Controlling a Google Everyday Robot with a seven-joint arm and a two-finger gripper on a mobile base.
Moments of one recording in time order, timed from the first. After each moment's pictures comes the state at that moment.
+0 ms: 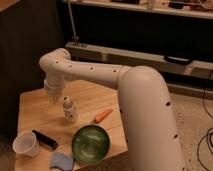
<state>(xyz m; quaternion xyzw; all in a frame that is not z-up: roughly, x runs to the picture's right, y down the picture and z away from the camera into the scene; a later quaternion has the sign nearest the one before) -0.269 0.051 0.758 0.02 -0.39 -0.85 0.34</state>
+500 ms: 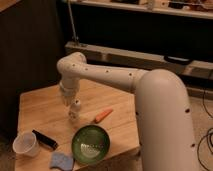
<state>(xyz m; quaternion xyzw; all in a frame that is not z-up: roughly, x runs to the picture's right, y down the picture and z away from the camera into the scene) -0.191 0.066 0.771 0.00 -0.39 -0.84 0.38</state>
